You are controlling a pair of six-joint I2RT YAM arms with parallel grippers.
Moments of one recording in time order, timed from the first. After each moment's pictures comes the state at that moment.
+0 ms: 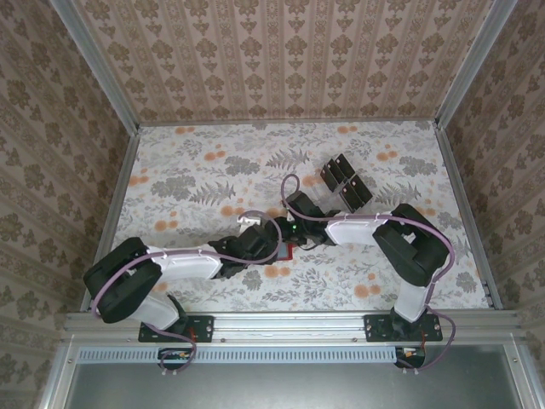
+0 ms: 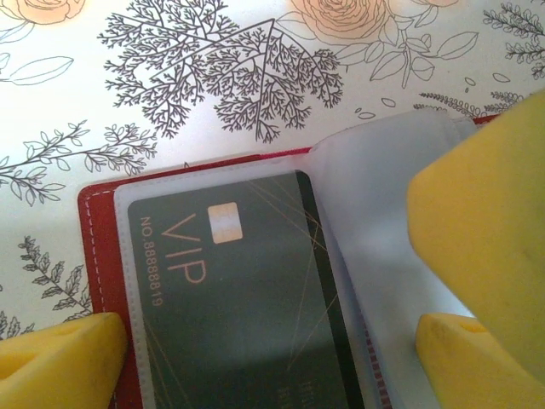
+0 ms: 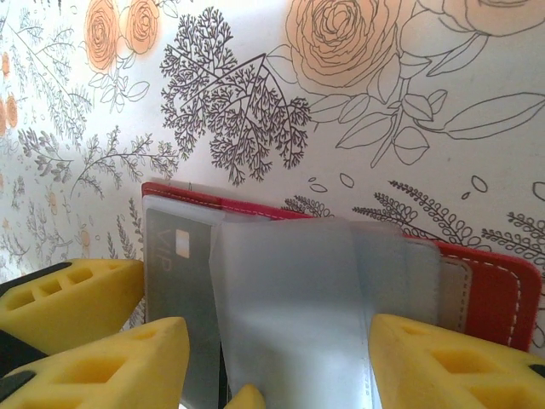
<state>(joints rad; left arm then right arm) -0.97 1.45 0.54 -0.07 -0.34 -0.69 0.74 1.79 0.92 0.00 -0.26 0.87</state>
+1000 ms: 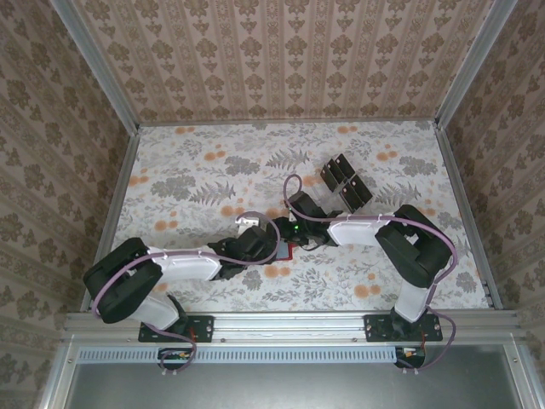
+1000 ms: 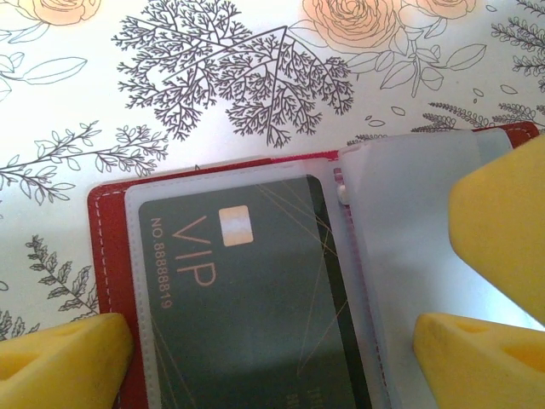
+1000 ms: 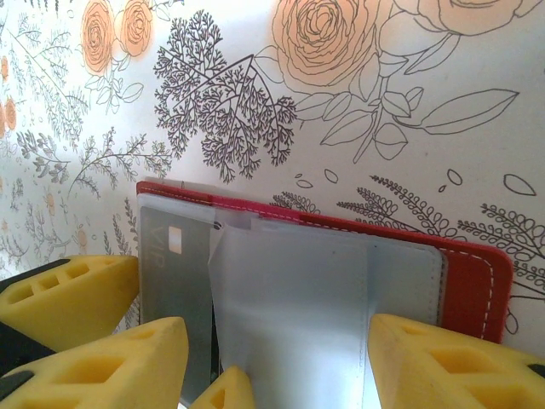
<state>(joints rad) -0.97 1.45 0.52 -0.03 -0.35 -0.70 0.73 1.78 0.90 0.02 -0.25 0.87</state>
